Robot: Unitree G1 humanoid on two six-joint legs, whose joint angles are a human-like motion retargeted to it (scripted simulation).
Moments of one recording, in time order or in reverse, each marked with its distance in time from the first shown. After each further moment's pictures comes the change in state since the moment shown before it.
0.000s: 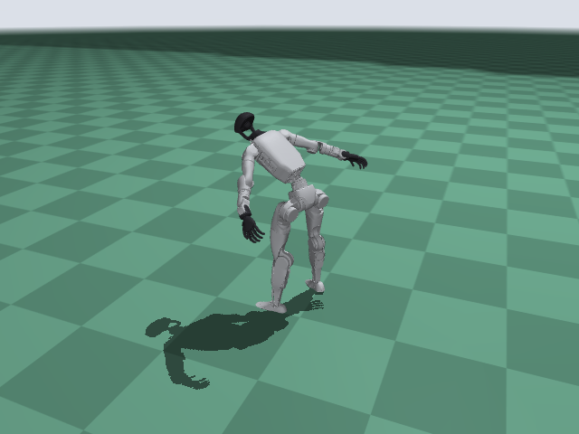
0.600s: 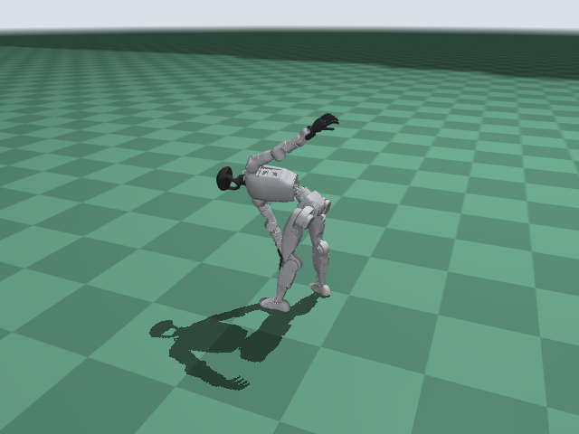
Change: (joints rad) left arm 0.278 -0.269 -0.035 0.148 0.591 0.039 0.270; right arm -0.601 -0.445 0.101 -0.034 0.025 0.211 0.139; waist 0.852 0.638 0.000; left_leg -0.590 -0.254 -0.323 -0.034 0.182 0.012; right_leg -0.326 -0.181 -0.201 -0.018 -0.020 -0.023
